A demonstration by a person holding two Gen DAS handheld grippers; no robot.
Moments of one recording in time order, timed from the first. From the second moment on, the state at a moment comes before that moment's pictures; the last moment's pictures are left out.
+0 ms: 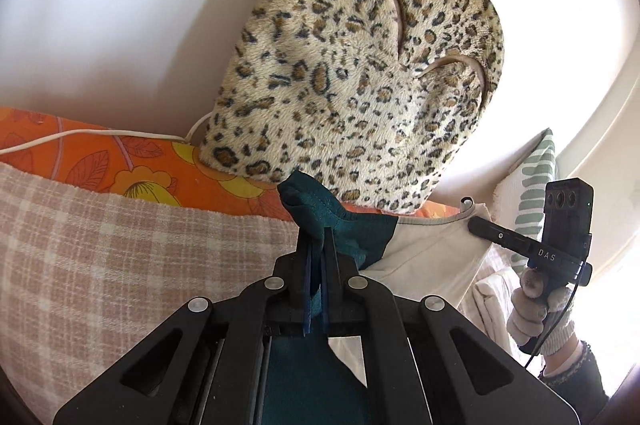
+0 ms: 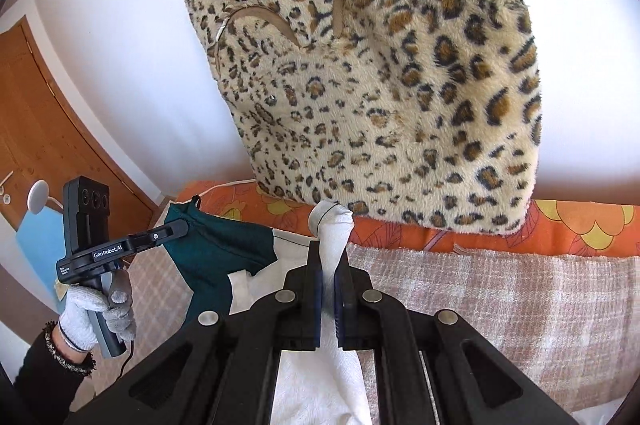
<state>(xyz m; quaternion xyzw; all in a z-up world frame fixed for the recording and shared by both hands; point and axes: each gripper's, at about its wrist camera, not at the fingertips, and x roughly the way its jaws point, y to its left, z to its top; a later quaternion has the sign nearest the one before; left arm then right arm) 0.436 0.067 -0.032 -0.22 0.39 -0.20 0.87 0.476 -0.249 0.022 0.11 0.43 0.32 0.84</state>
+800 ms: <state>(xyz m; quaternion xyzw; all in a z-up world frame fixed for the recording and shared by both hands) 0.245 0.026 -0.001 -0.16 0.41 -0.25 0.86 0.279 -0.282 0.045 0.09 0.43 0.34 0.83</state>
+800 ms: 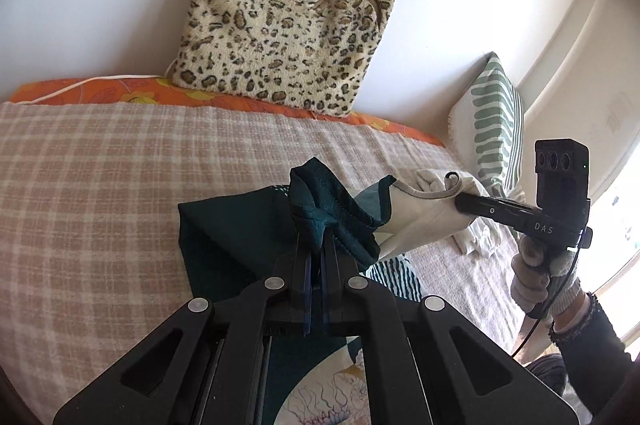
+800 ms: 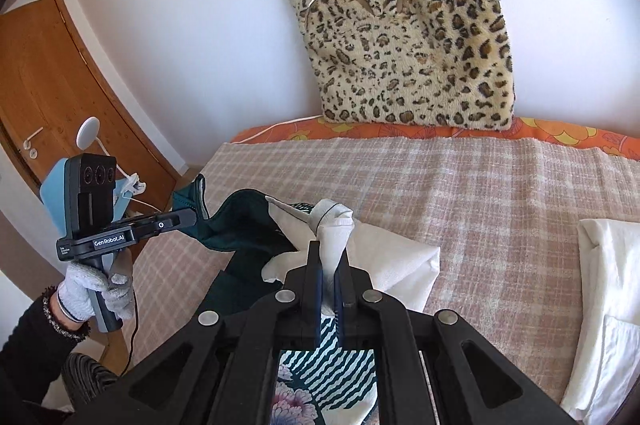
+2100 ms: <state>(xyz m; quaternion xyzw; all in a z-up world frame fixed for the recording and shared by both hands) 0.100 0.055 -0.046 -0.10 0.45 -0.24 0.86 0.143 -0.331 0.011 0.06 0.45 0.32 0.83</state>
